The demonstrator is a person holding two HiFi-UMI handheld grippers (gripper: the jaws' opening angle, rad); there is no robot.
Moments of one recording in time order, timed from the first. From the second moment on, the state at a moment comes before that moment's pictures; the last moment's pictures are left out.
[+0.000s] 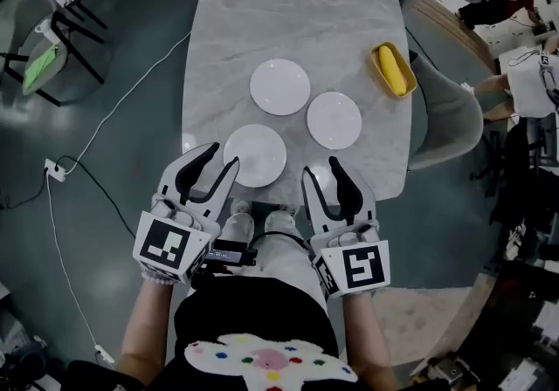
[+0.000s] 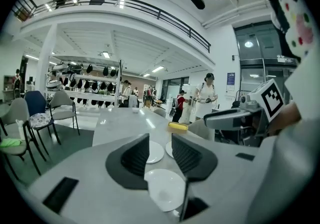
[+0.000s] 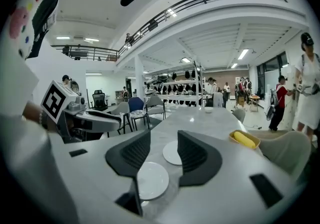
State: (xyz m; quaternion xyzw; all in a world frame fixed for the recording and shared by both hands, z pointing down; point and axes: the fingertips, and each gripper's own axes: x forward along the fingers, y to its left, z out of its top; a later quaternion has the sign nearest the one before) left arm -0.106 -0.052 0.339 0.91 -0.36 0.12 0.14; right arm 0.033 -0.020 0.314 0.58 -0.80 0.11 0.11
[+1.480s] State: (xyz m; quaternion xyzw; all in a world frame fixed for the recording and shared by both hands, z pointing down) left arm -0.124 -0.018 0.532 0.73 -0.46 0.11 0.48; right arm 0.036 -0.019 0.376 0.50 -0.84 0.16 0.16
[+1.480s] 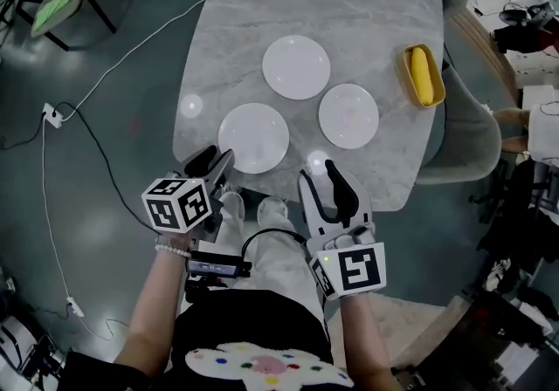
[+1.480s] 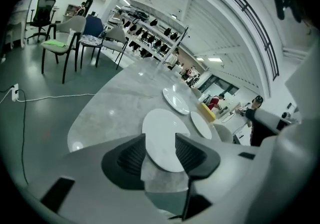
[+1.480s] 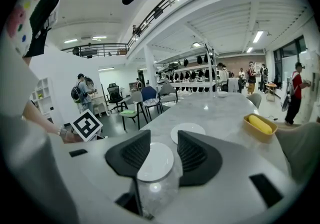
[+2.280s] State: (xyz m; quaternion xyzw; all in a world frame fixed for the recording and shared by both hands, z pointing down) left arm -0.122 -0.010 0.554 0.68 -0.47 0.09 0.55; right arm 0.048 -0.016 0.385 0.50 -0.83 0.17 0.16
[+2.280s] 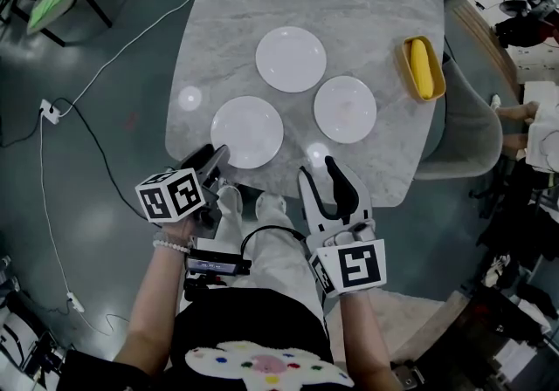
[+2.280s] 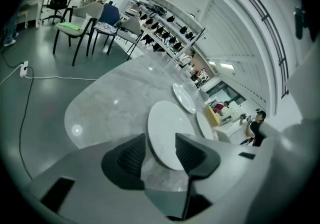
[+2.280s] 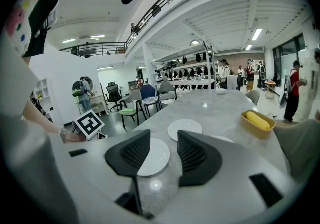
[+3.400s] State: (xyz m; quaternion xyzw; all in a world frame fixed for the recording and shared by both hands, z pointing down) left arm -0.122 -0.015 0.545 0.62 -0.46 0.02 0.63; right arm 0.062 -0.006 0.403 0.51 -0.82 0.18 0.18
